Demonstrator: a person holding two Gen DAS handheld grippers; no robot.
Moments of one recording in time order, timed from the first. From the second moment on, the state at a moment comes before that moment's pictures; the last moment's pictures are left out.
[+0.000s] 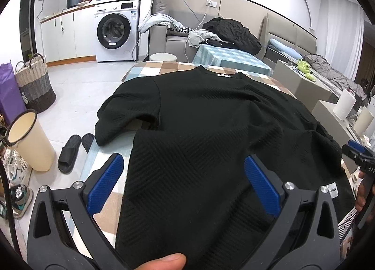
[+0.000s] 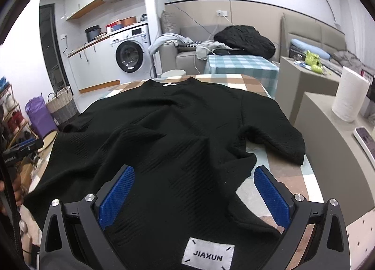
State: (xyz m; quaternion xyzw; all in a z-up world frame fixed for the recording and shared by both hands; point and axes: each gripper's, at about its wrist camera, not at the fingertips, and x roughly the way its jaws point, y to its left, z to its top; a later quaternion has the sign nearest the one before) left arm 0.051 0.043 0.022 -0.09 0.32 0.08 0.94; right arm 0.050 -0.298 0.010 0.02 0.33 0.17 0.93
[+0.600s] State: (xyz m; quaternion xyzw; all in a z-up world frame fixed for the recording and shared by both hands) left arm 0.084 0.071 0.002 -0.10 0.38 0.09 0.91; right arm 0.078 -0.352 0.001 0.11 0.38 0.14 0.91
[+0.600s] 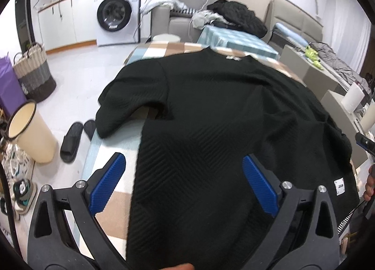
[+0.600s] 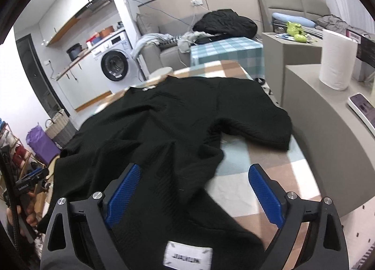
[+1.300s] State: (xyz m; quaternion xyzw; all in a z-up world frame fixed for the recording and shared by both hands) left arm 0.128 0.108 -0.056 -0.15 0.46 0.07 0.87; right arm 0.116 -0.347 -0.042 0.16 0.47 0.17 0.85
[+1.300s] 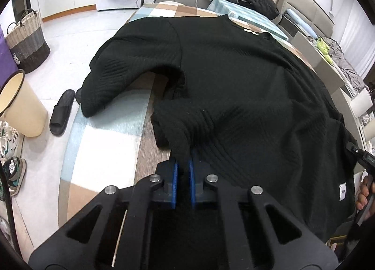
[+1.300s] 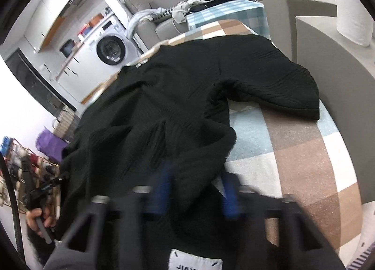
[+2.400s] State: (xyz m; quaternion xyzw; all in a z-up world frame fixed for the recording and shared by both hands) left arm 0.109 0.112 0.003 -0.15 0.35 0.11 0.92; right arm 0.130 -0.443 -0.034 0.36 0.42 0.02 0.83
